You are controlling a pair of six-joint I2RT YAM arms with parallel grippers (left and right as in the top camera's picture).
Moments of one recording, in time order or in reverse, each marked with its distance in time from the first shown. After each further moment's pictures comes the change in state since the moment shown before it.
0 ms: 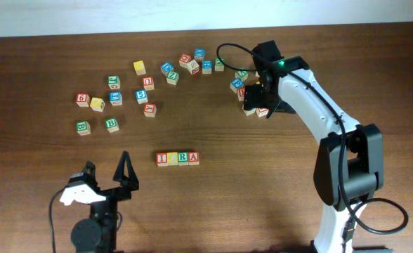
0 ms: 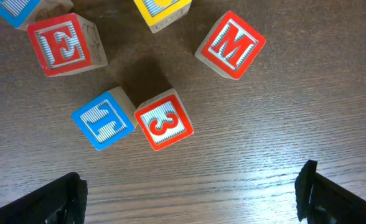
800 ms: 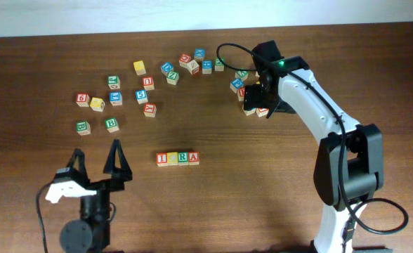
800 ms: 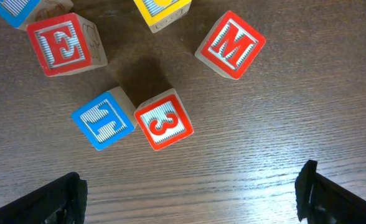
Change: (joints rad) left arm 0.008 0.182 0.121 0.227 0.000 0.000; right arm 0.000 0.000 0.000 0.000 0.000 0.000
